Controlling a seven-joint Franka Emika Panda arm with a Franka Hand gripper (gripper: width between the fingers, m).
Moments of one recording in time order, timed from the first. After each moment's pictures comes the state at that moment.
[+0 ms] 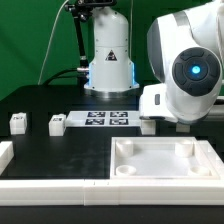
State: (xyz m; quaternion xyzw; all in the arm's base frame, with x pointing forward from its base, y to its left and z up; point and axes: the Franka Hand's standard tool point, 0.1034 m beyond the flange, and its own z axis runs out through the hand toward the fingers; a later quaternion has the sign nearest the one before) arm 0.376 0.161 0.012 -0.88 0.06 0.47 0.06
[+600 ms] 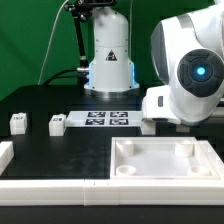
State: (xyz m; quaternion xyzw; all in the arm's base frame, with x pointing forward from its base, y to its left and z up) arm 0.375 0.164 0.007 -0.88 0.06 0.46 0.05
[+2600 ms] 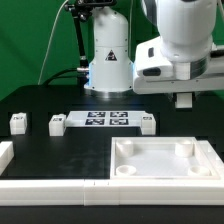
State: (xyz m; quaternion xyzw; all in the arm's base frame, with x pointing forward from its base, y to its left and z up) arm 0.445 0.138 0.098 -0.96 0.06 0.26 0.08
